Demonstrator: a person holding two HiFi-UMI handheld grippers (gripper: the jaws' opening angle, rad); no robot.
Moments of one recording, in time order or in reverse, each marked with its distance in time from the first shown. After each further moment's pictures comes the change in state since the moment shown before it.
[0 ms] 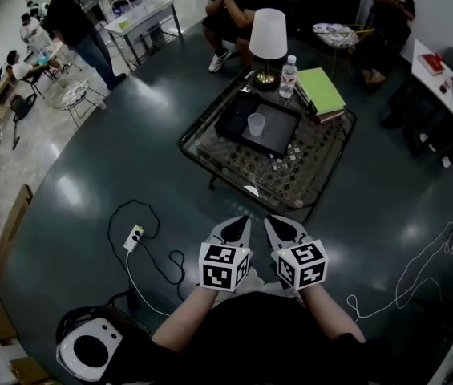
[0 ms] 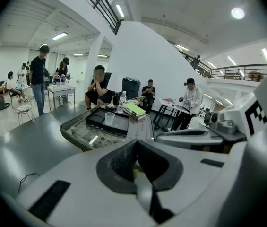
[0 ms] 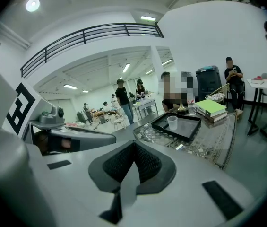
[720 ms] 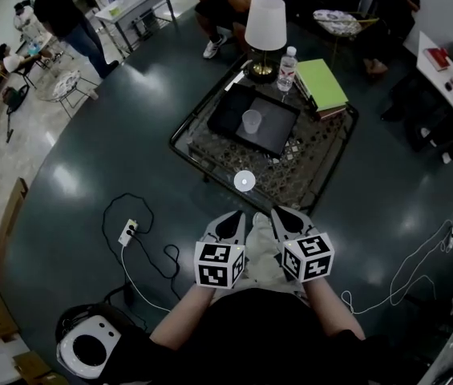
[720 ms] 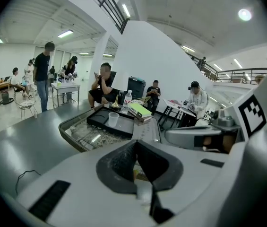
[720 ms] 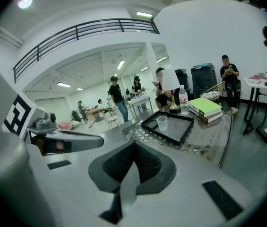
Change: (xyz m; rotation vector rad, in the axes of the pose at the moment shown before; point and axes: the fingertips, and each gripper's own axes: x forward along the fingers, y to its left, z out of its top) left arm 0.047 0.024 0.013 -0.051 -0.003 0.038; right arm 0.027 -0.065 0.015 0.026 0.039 -0.051
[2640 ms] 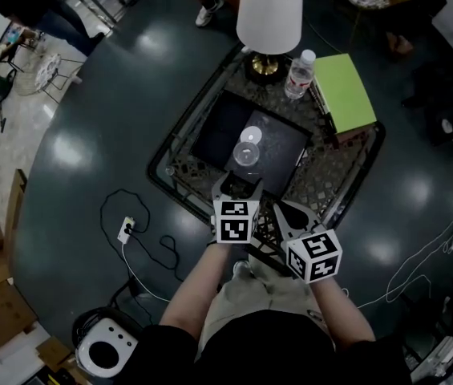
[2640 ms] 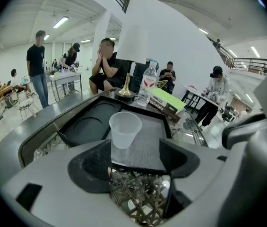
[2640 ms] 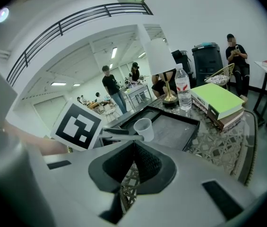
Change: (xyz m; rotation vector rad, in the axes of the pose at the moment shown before) left arm 0.287 0.112 0.061 0.001 0.183 0.120; right arm 0.158 -0.139 0.061 0.070 0.159 0.056
